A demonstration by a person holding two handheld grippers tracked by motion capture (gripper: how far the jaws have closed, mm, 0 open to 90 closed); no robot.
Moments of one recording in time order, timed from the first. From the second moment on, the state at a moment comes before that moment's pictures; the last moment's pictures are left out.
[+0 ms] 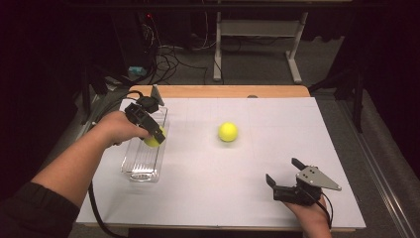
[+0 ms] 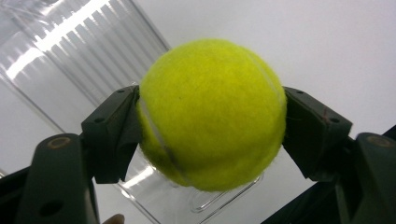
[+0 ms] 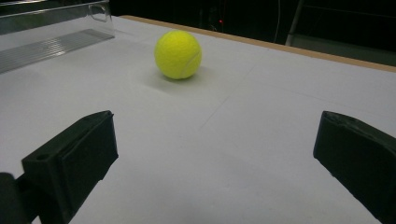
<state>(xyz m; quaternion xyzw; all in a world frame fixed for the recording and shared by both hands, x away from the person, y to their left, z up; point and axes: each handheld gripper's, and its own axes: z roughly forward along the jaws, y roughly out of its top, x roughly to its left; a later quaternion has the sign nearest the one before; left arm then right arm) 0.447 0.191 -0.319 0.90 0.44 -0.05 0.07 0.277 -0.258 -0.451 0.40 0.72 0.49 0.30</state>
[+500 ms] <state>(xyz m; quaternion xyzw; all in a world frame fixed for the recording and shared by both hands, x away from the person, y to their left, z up) 0.456 0.217 -0.318 0.88 0.47 -0.04 0.06 0.277 -0.258 -0.451 0.40 0.72 0.49 0.30</state>
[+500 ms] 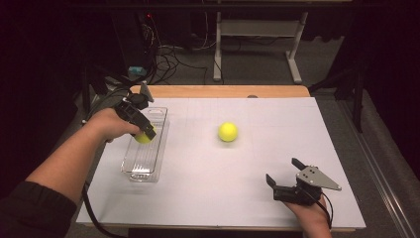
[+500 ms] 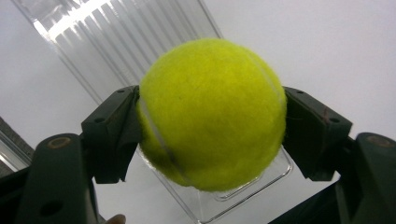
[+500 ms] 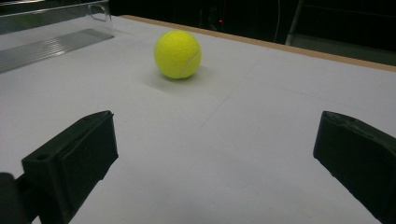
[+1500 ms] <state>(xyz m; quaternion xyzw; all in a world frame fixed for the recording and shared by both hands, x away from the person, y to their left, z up) 0.472 0.221 -0.333 0.87 0.50 -0.02 0.04 0.277 -0.259 -0.451 0.40 0.72 0.49 0.30</state>
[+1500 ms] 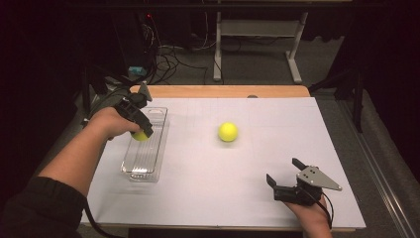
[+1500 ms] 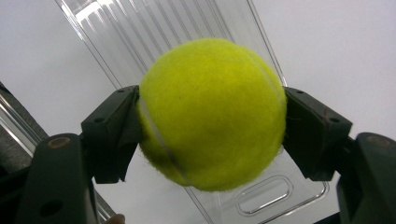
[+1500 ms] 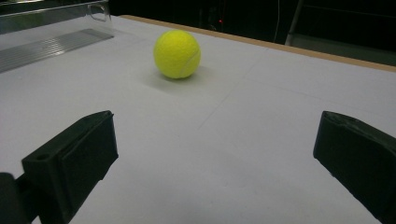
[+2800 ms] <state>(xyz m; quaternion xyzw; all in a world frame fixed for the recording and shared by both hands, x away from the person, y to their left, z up) 0.484 0.211 -0.363 0.86 0.50 -0.02 0.02 0.276 -0.259 -0.451 0.40 0.72 0.49 0.30</state>
